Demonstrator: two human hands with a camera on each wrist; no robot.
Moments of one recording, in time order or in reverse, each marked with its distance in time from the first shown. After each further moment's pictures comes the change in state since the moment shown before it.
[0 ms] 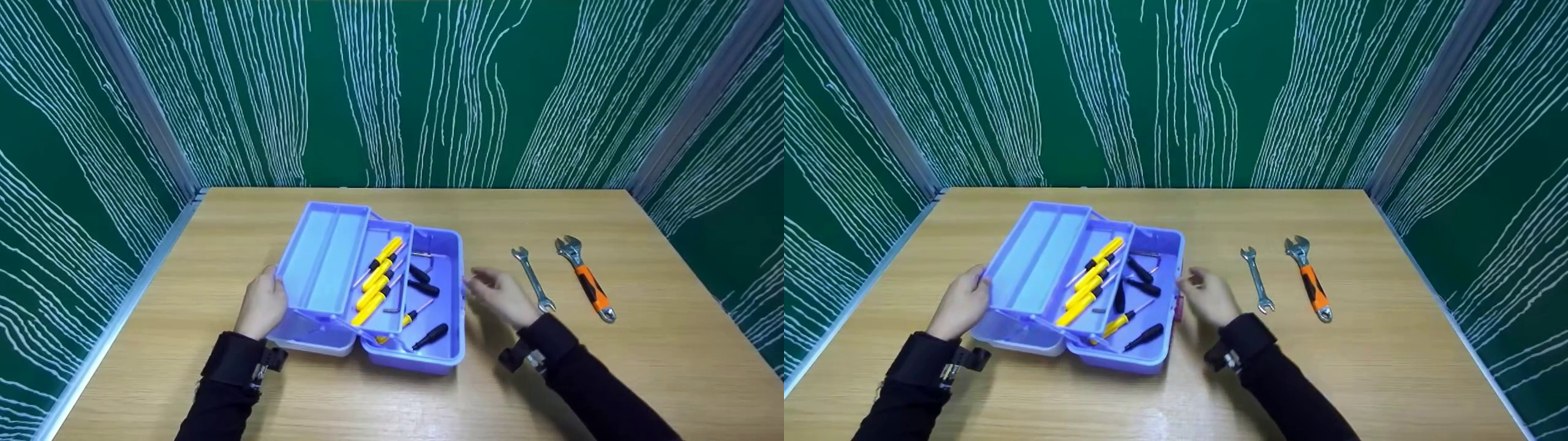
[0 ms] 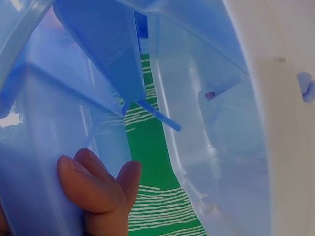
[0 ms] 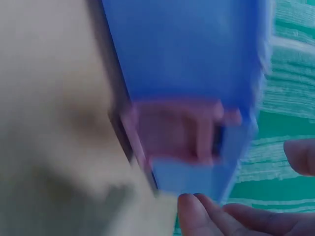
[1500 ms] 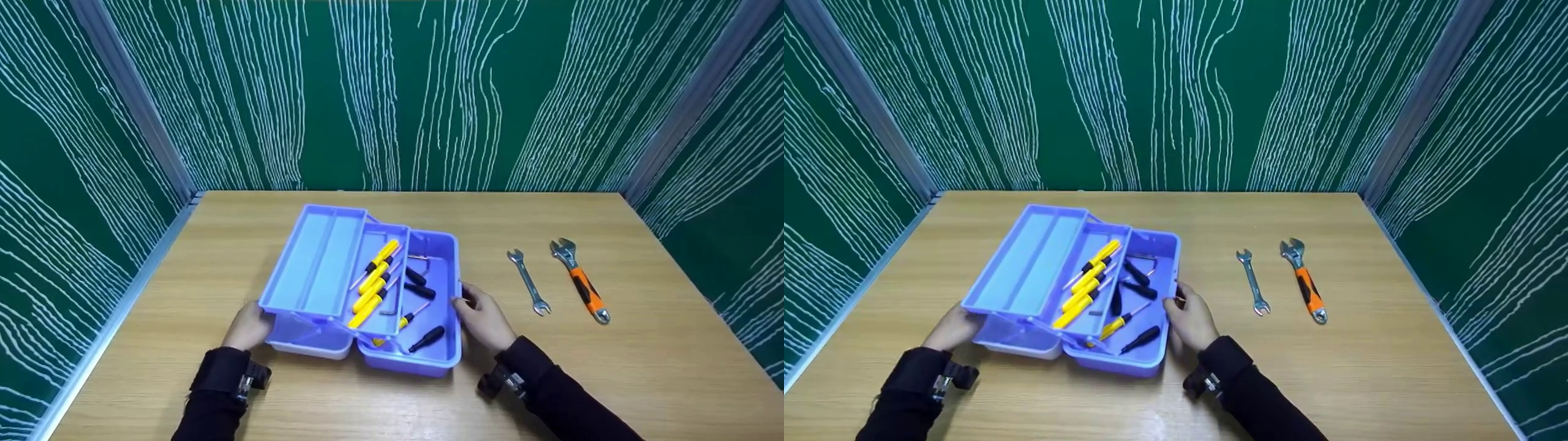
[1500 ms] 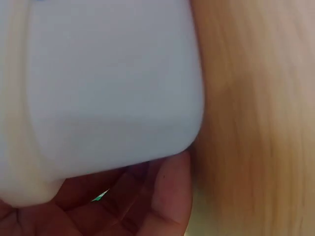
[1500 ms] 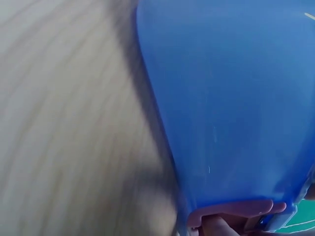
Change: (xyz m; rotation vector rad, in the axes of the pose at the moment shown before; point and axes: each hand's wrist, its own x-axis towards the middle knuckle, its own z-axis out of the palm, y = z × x) left_hand -0.001 -0.064 0.007 0.047 -0.071 0.039; right_hand -0.011 0.014 0.046 0.182 0.117 -0.028
